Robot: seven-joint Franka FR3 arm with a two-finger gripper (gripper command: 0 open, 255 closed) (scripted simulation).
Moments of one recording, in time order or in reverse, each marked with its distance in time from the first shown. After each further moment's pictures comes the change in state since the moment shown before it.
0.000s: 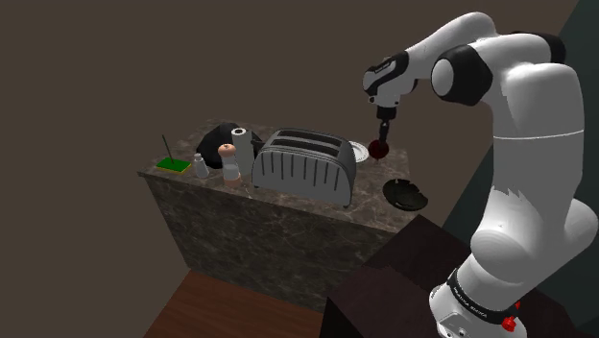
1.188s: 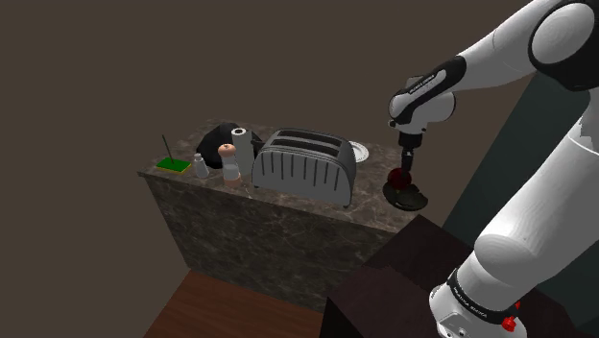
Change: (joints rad) arm 0.080 -0.499 -0.053 -0.739 -0.181 0.273 0.091
